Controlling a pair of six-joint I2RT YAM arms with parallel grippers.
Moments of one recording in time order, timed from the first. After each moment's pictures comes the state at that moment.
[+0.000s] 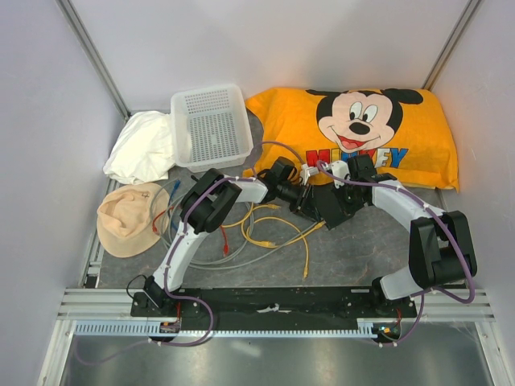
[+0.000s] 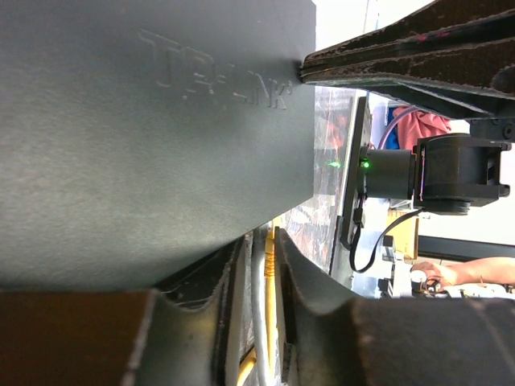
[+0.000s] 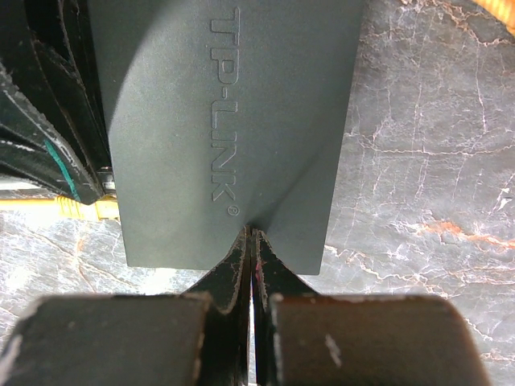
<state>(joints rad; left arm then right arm) -0.74 2.40 1.51 0.21 1.02 -0.61 0.20 1.50 0.88 -0.54 -0.15 -0.33</state>
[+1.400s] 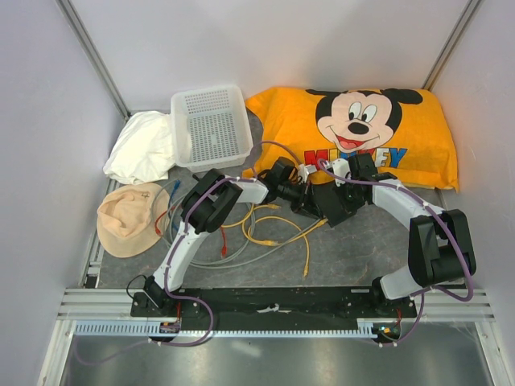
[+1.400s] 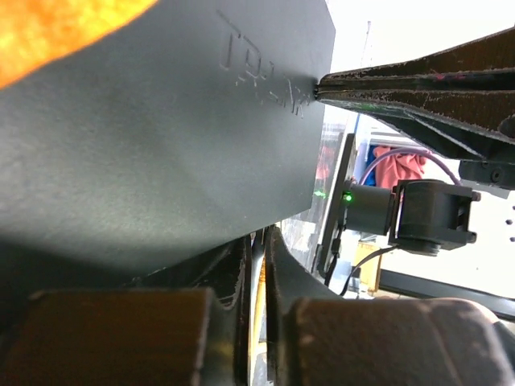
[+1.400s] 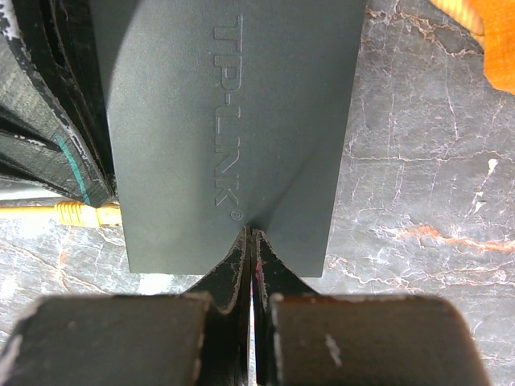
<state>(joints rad) -0.74 2.41 1.51 0.26 0.95 -0.80 0.19 1.51 0.89 -0.51 -0.13 -0.34</state>
